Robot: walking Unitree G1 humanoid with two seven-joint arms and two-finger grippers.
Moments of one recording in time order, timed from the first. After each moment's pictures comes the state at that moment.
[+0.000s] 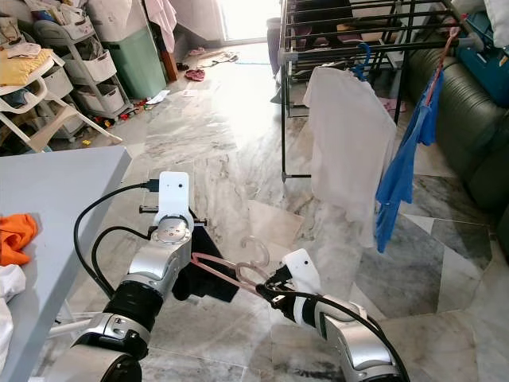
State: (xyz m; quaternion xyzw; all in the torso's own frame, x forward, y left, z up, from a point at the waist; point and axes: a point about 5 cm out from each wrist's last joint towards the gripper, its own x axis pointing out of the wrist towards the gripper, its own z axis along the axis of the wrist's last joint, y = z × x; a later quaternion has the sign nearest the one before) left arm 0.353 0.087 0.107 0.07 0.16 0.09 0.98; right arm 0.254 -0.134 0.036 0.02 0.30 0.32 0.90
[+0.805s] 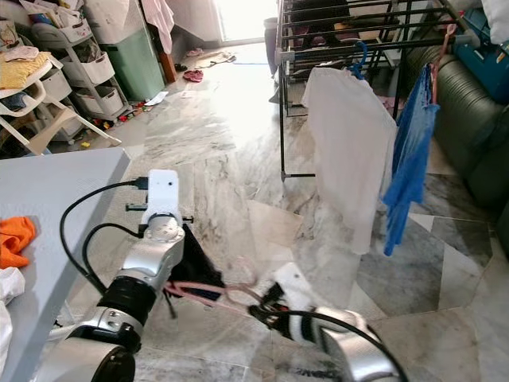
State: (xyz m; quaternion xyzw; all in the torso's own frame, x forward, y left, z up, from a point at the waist) left arm 0.357 0.101 0.106 0.11 0.15 0.13 0.97; right arm 0.238 -0.123 0.037 0.00 0.32 0.38 0.87
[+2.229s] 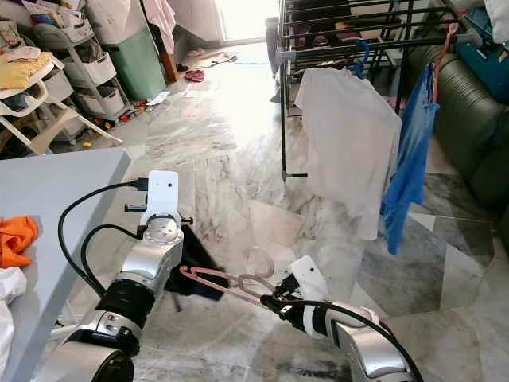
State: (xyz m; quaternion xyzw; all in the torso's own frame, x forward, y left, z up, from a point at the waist) left arm 0.355 0.108 0.106 0.11 0.15 0.14 0.97; right arm 0.243 -0.150 0.036 0.00 0.32 0.35 0.88
